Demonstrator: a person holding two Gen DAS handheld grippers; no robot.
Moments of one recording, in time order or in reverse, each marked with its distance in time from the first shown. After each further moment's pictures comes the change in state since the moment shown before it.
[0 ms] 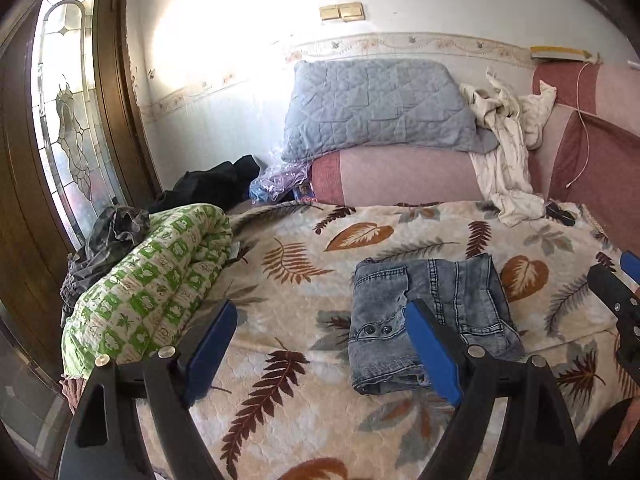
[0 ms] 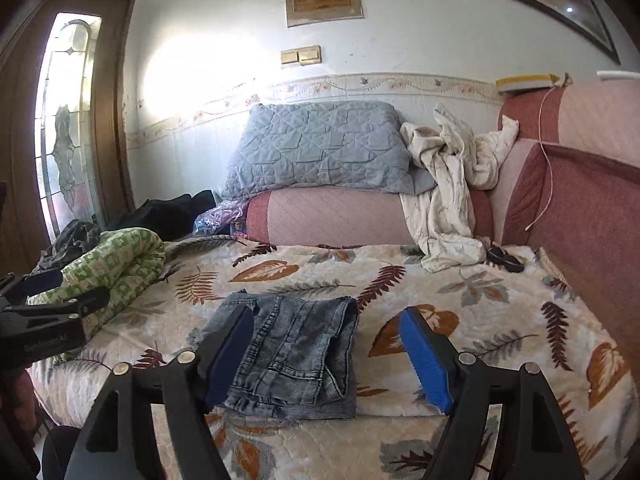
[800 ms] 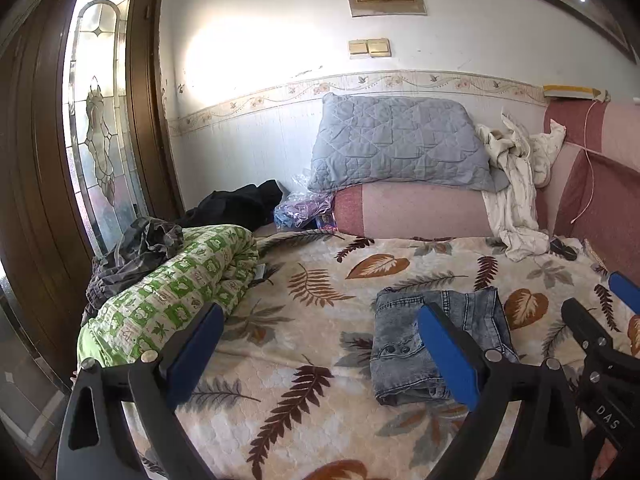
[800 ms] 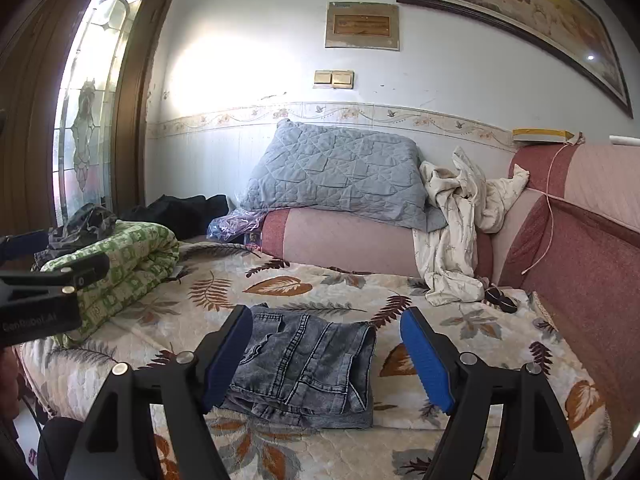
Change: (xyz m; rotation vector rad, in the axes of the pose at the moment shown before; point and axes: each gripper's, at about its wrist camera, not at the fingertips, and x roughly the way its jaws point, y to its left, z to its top) left arm -0.043 0.039 0.004 -0.079 -0.097 0.026; right arm -0.029 0.064 0.011 -0.135 -0.058 -0.027
